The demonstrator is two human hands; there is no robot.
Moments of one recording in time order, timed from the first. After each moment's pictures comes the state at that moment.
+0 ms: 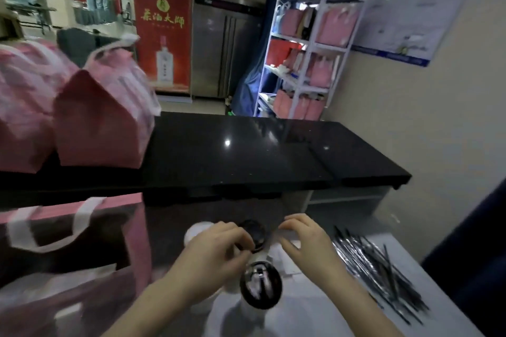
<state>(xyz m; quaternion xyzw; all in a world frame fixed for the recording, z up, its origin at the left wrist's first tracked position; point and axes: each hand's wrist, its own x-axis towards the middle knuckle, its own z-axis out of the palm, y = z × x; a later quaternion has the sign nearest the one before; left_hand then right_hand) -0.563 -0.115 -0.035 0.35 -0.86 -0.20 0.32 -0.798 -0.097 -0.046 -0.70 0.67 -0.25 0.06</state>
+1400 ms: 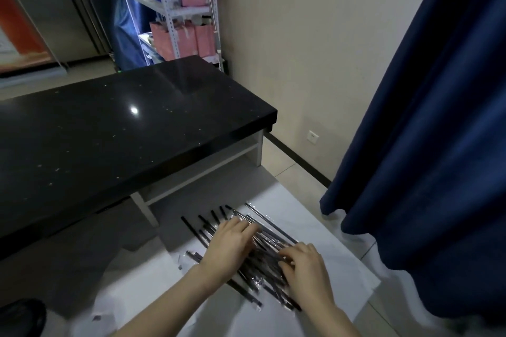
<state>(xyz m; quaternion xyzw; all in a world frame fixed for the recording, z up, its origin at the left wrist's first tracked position) -0.993 -0.190 -0.192 0.21 -0.96 -0.12 0.12 -1.122 -0.038 -0.212 -0.47 0.84 -0.25 0.10</state>
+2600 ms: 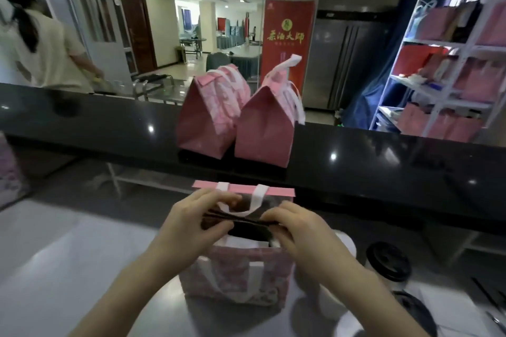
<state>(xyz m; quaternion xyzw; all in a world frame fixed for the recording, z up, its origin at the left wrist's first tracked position) -0.309 -0.038 0.020 0.52 -0.72 -0.11 0.45 -0.529 -0.089 0.027 -0.89 0.36 -0.26 0.12</state>
